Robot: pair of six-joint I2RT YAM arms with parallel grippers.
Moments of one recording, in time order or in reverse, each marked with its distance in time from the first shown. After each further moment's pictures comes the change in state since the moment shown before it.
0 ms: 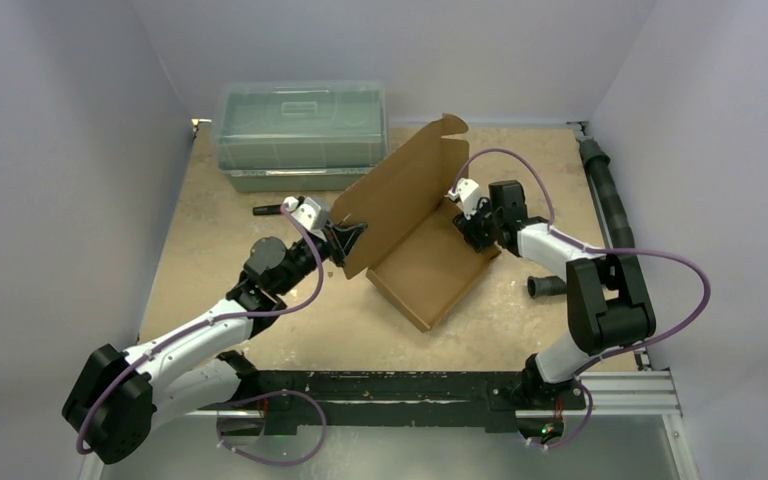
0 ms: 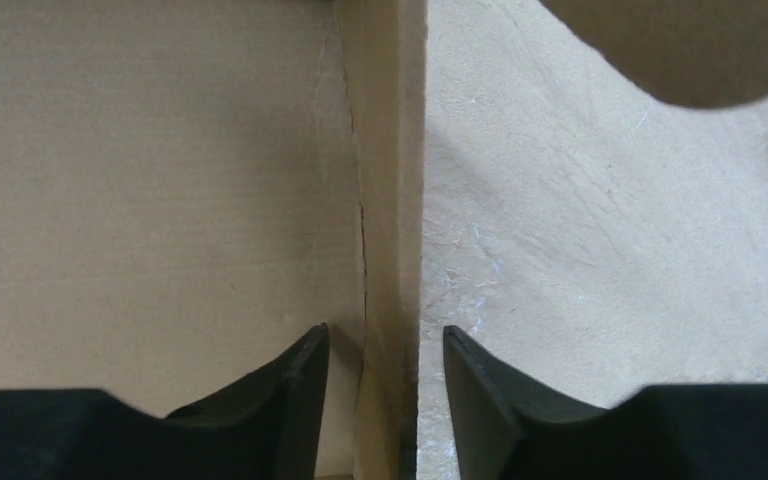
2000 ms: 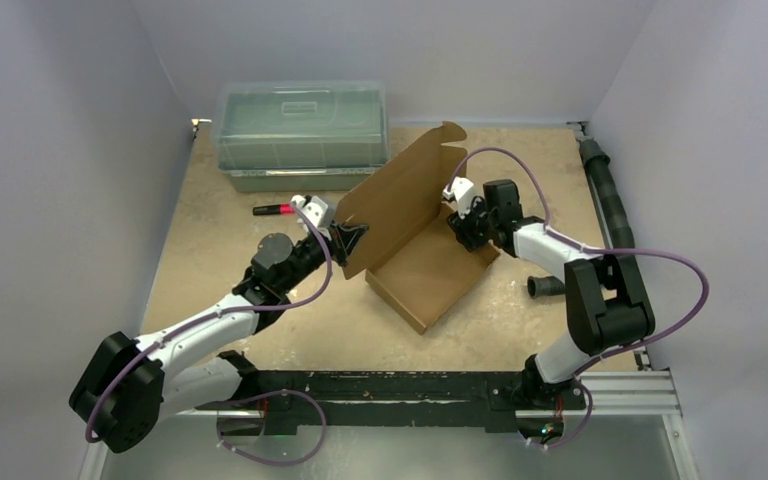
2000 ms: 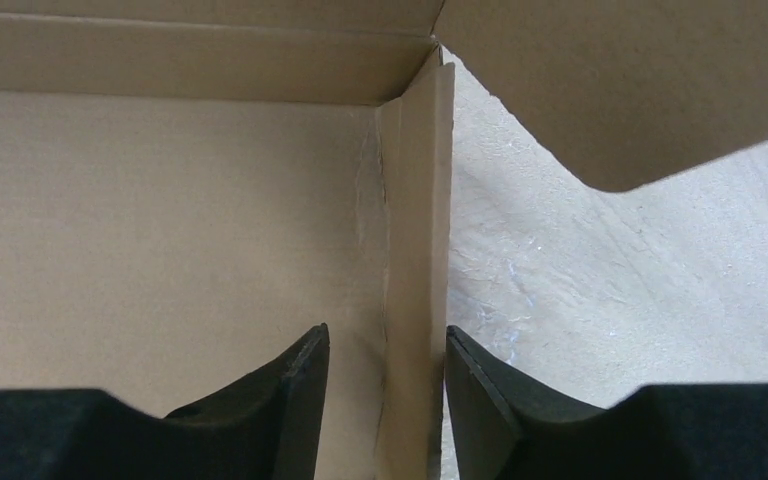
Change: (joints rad) left arm 0.017 0.070 -0.002 0.013 0.012 0.012; right arm 0.036 -0.001 0.005 0.017 -0.039 0.042
